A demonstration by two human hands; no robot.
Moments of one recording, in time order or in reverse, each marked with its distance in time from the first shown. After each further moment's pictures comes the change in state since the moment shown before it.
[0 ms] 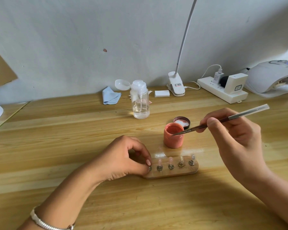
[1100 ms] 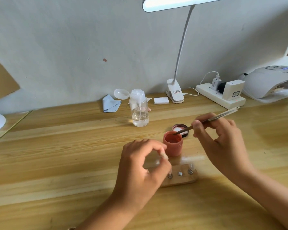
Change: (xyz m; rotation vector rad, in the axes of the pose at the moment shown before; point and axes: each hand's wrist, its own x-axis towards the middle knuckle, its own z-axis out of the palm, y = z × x) left_hand -0.006 0.030 0.054 0.056 0.607 0.363; right_hand 0.014 0.013 0.004 -0.480 -0.020 -0.051
